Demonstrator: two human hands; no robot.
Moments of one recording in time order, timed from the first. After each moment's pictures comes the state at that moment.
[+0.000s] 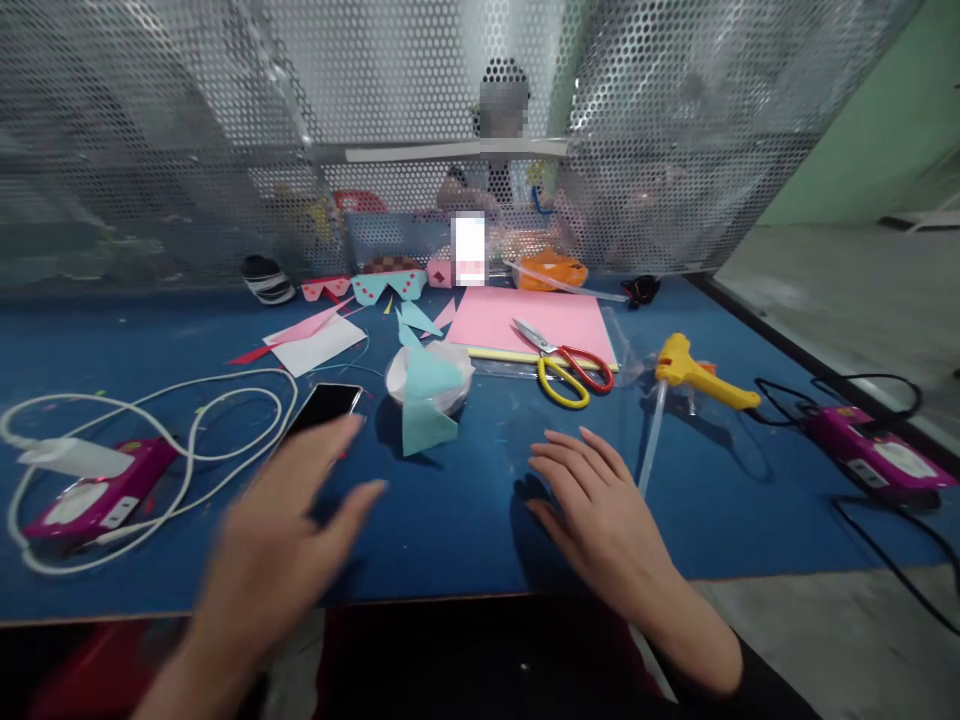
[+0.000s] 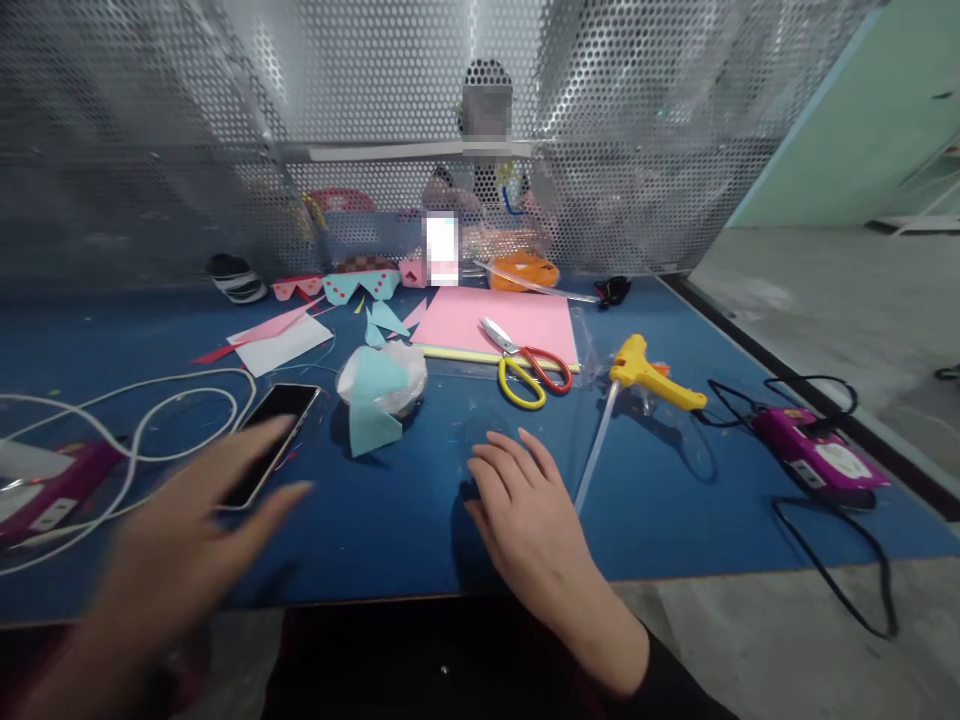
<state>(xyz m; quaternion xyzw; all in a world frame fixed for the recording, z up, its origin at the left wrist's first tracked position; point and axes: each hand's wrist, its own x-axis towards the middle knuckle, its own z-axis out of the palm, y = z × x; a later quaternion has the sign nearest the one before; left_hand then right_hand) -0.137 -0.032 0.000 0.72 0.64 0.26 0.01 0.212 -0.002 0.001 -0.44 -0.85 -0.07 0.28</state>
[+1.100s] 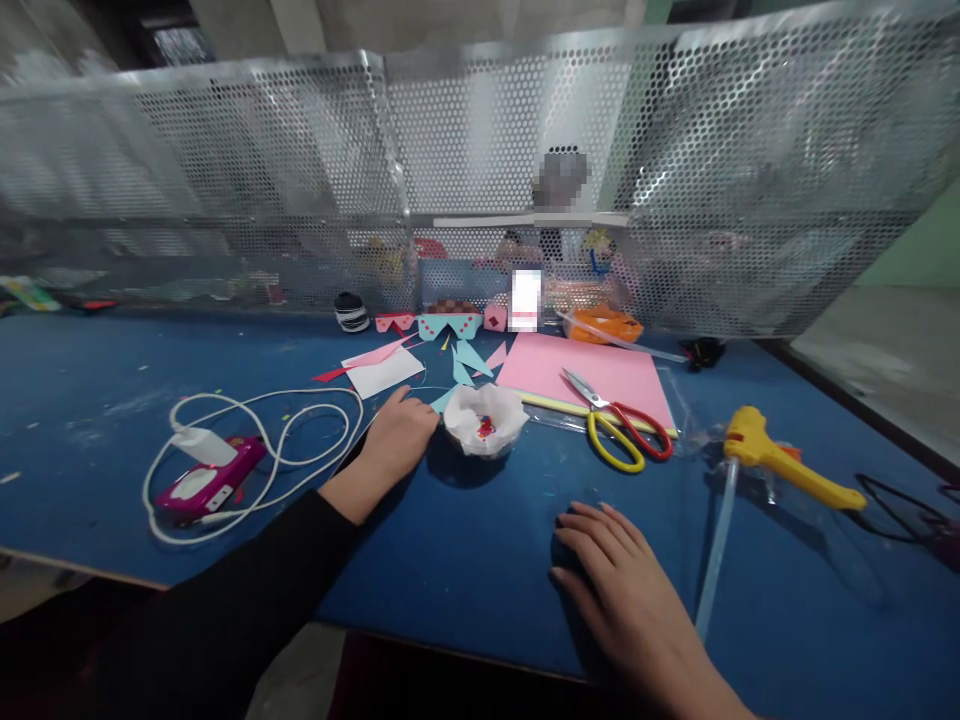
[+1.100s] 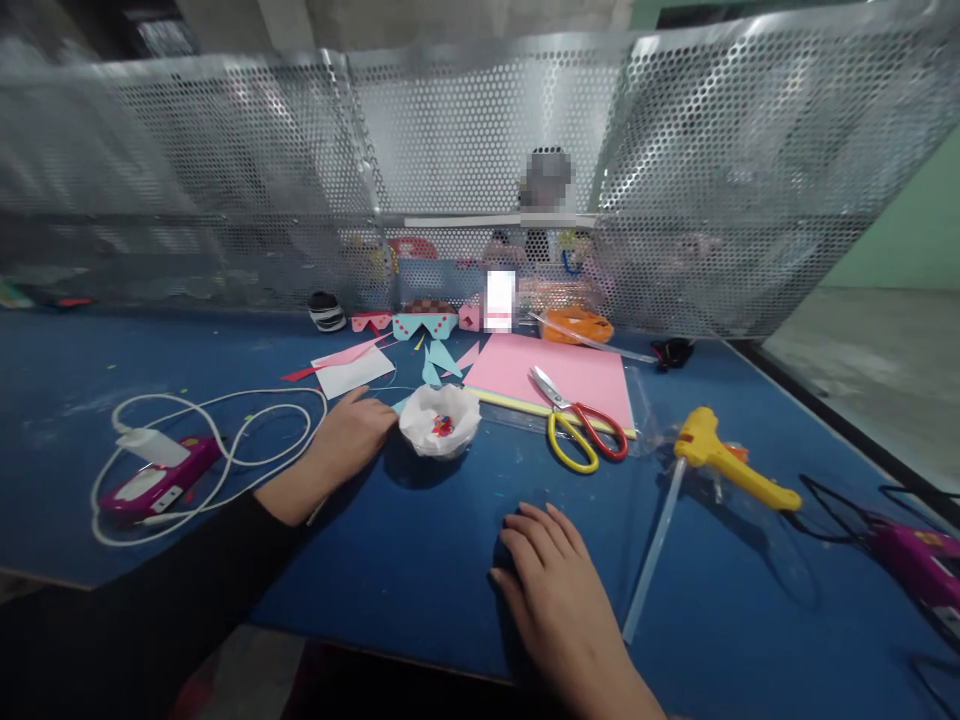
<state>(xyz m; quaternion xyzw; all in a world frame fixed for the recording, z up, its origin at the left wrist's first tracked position) -0.093 0.112 0.043 0.84 0.52 0.08 -0.11 0.203 0.009 -0.034 -0.41 -0.87 -0.02 0.29</state>
